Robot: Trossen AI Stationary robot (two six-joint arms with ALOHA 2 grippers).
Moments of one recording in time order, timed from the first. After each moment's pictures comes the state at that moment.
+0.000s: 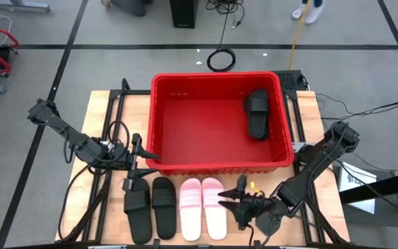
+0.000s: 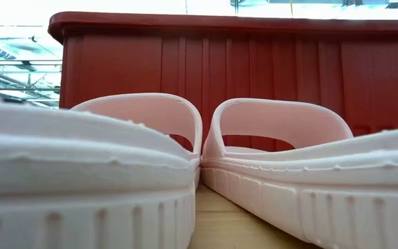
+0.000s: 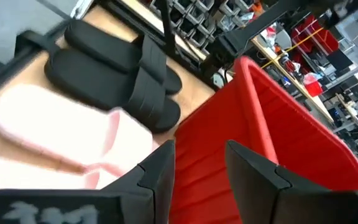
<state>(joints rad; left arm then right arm) -0.61 0.87 0.70 0.21 -0.53 -0.01 0.77 1.61 1.18 -0.17 0.89 -0.20</state>
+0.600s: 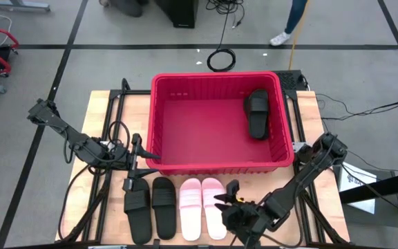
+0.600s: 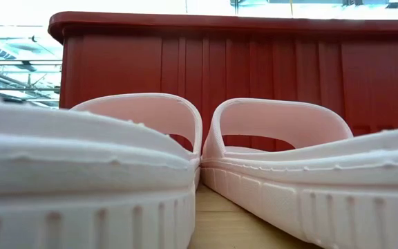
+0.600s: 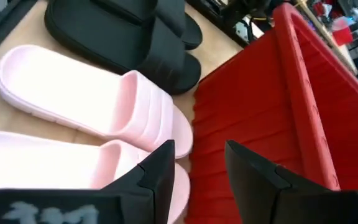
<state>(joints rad) -0.61 0.87 0.70 0.20 -0.53 -0.01 0.74 1.82 1.47 -0.61 0.83 0.06</state>
